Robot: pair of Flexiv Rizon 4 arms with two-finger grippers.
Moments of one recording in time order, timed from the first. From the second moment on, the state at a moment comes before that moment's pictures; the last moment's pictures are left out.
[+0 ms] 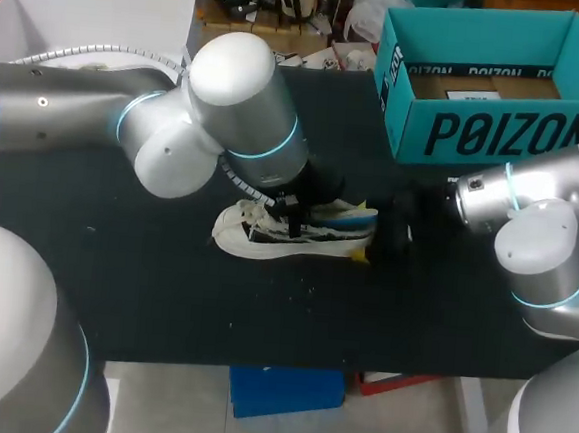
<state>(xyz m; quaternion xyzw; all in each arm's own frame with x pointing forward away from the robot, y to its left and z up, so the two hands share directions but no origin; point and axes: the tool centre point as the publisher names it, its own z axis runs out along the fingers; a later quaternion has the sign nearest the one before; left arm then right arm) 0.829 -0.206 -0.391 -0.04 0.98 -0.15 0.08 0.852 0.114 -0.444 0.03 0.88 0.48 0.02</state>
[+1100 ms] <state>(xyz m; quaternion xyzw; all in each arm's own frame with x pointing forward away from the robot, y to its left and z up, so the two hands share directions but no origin) 0.833 -0.245 -0.395 -0.05 0.97 -0.15 0.21 0.852 0.114 -0.444 0.03 0.88 0.48 0.02</state>
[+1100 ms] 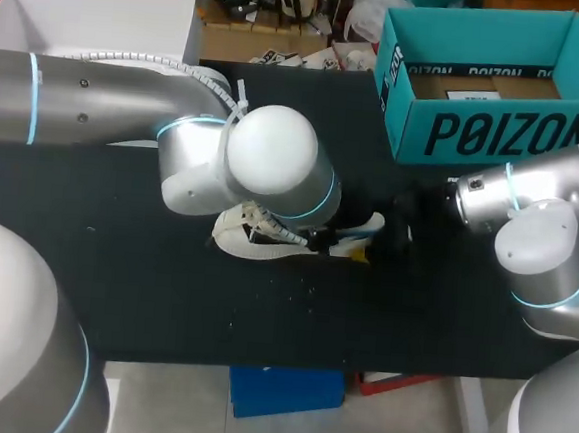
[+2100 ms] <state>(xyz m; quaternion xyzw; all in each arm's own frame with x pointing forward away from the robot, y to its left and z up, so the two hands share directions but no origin) 0.782 -0.249 -0.330 0.04 0.95 -0.30 0.13 0.852 0.114 -0.444 0.03 0.88 0.48 0.02</state>
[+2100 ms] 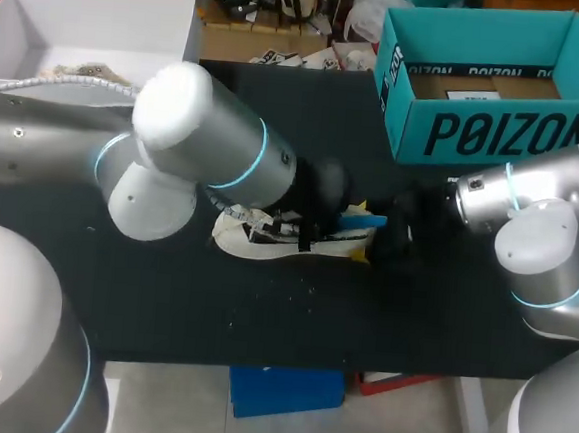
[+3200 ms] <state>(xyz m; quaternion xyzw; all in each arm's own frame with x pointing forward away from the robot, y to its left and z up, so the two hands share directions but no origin) 0.779 -0.246 -0.191 0.15 0.82 -0.55 -0.06 0.852 0.114 -0.444 0.03 0.88 0.48 0.02</state>
